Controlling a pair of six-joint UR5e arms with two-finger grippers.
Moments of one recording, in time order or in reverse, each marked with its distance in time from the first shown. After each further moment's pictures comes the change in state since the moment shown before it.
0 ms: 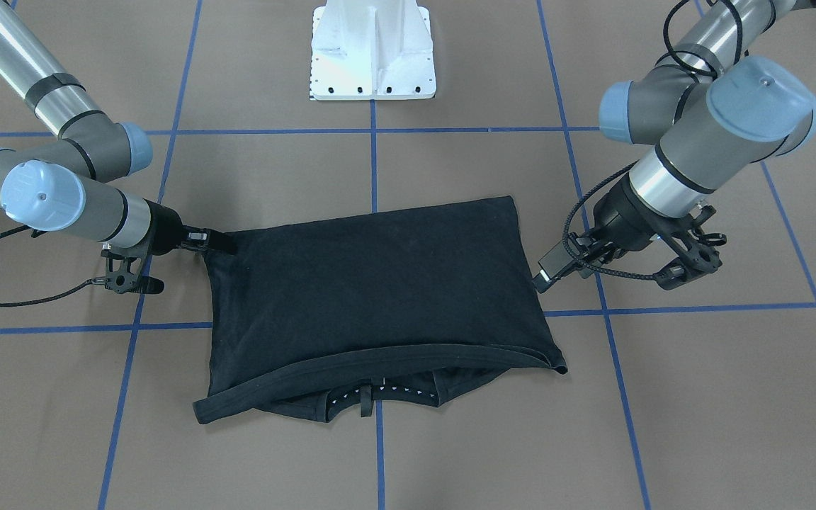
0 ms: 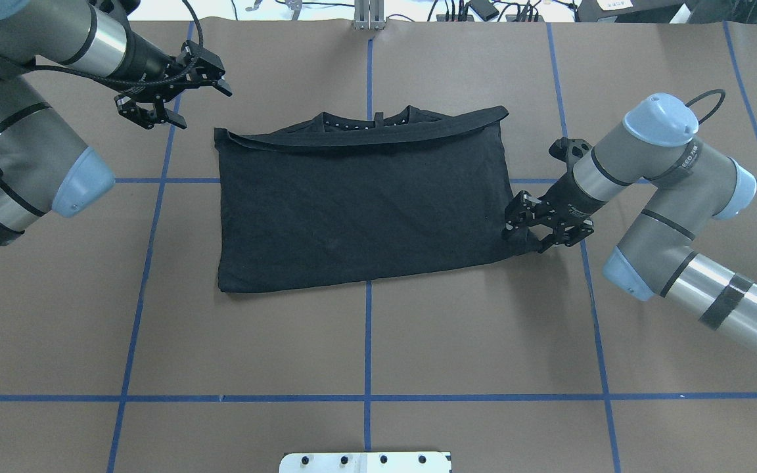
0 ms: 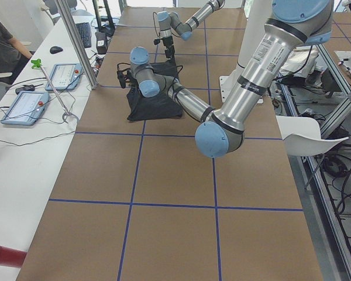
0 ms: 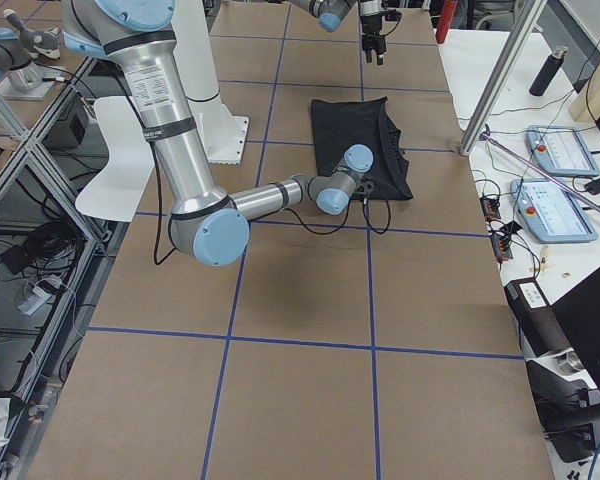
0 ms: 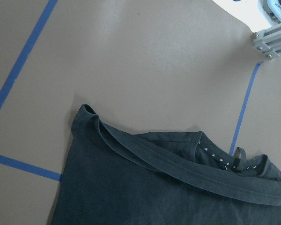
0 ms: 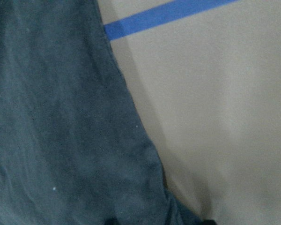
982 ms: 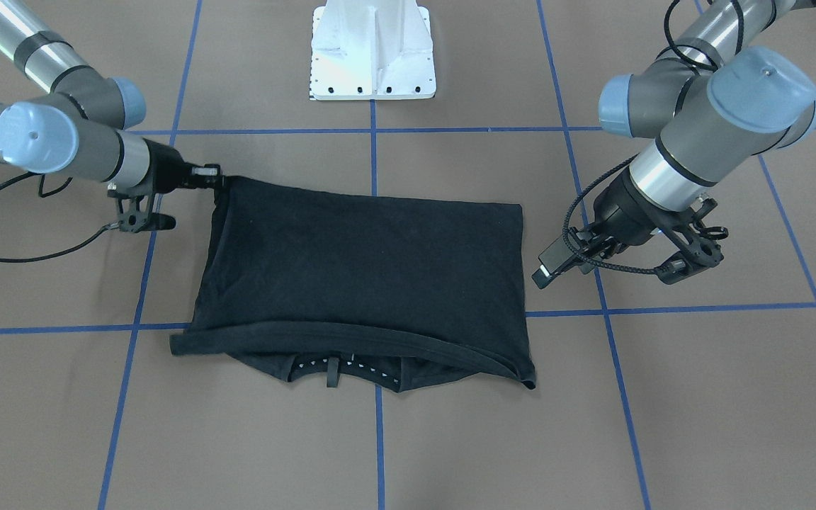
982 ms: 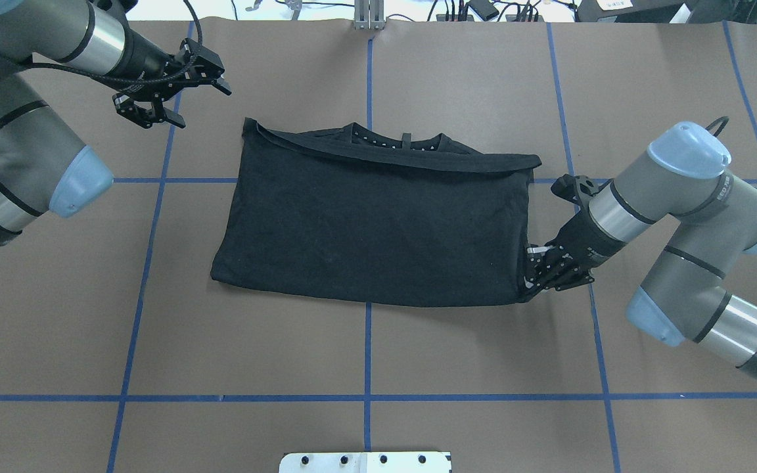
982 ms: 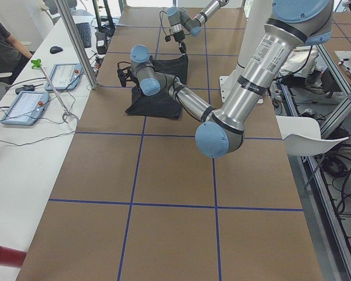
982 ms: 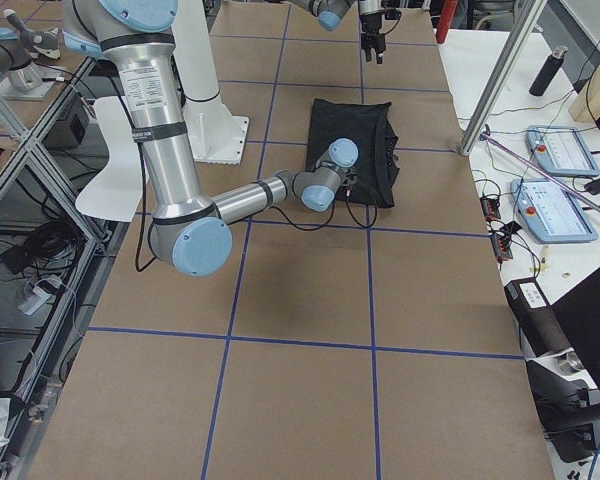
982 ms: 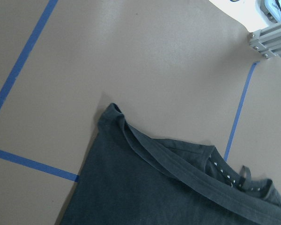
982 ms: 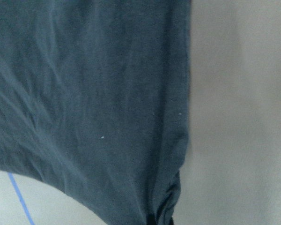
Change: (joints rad) left arm -0.002 0.002 -0.022 0.027 0.000 0.000; right arm -0.094 -0.142 0.261 0.006 0.136 0.002
